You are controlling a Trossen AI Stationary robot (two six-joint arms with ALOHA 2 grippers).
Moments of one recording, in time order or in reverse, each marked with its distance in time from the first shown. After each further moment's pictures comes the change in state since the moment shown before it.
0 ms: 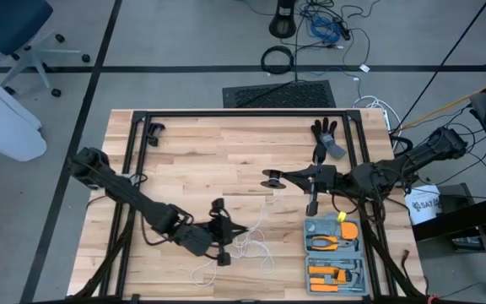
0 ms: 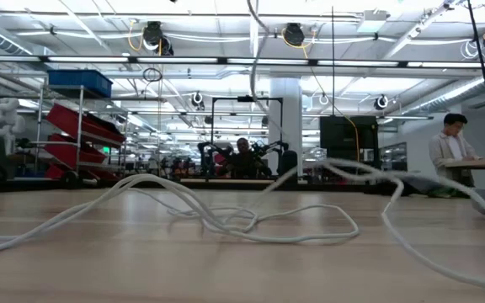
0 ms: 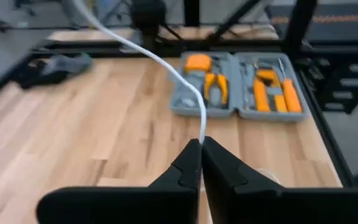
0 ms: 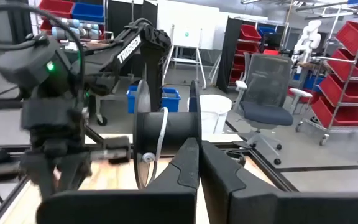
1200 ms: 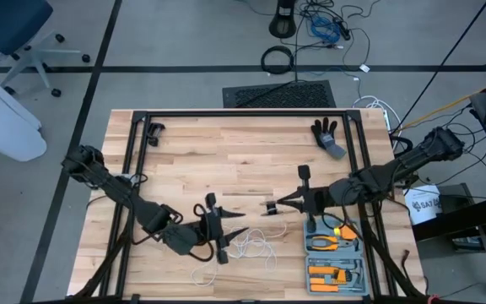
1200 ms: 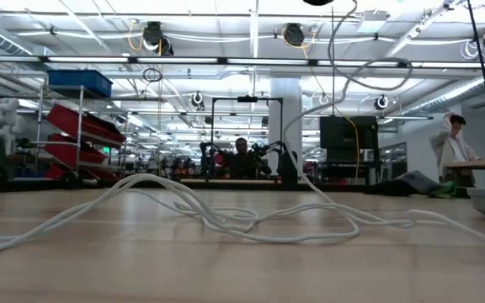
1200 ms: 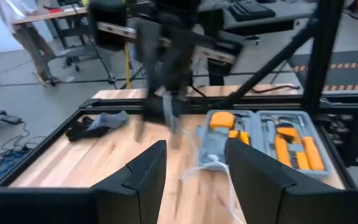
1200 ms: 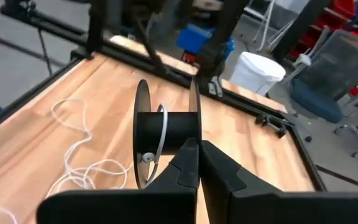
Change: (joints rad) left arm -0.044 -0.054 0.000 0.178 -0.190 0.206; right arm 0.020 0.091 0.000 -0.252 -0.227 -0.165
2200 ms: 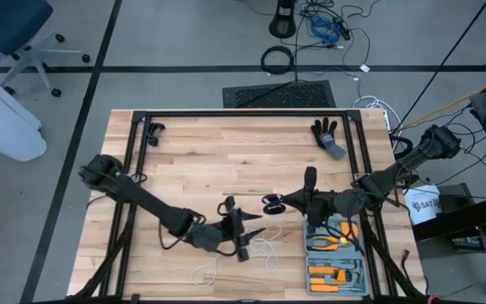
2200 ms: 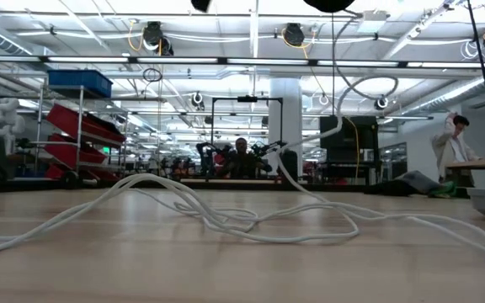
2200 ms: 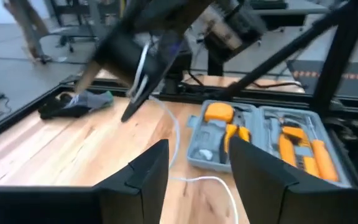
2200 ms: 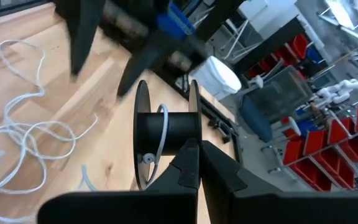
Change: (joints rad) left arm 0.092 0.209 0.000 0.214 0.094 -0.096; right arm 0.105 0.015 0.000 0.006 0.263 -0.310
